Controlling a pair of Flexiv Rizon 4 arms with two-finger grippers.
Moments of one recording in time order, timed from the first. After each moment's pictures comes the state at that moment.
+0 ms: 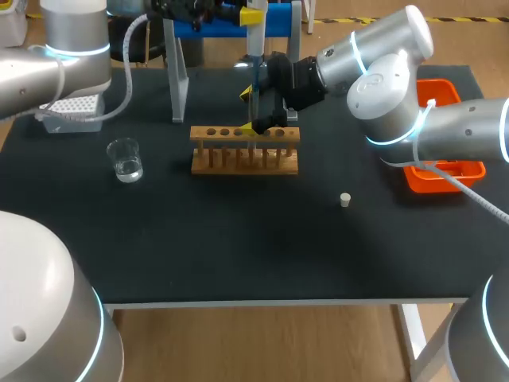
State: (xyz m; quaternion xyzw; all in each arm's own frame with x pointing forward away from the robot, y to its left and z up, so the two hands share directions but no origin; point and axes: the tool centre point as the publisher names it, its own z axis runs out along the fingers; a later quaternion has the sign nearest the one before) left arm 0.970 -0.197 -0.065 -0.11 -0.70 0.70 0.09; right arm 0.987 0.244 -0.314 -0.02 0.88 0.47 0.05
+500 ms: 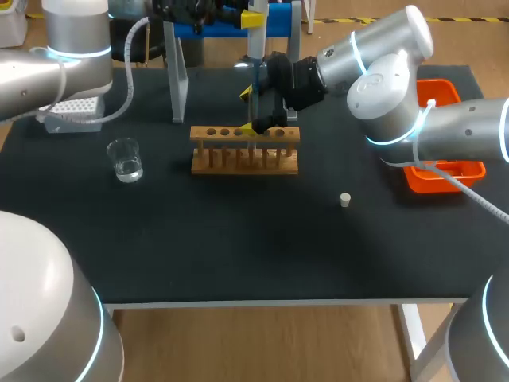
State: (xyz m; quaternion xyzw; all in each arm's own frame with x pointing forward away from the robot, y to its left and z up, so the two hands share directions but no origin) left arm 0.969 -0.200 -0.070 -0.11 -0.71 0.70 0.09; right arm 0.987 0.244 -0.314 -0.02 0.88 0.47 0.05
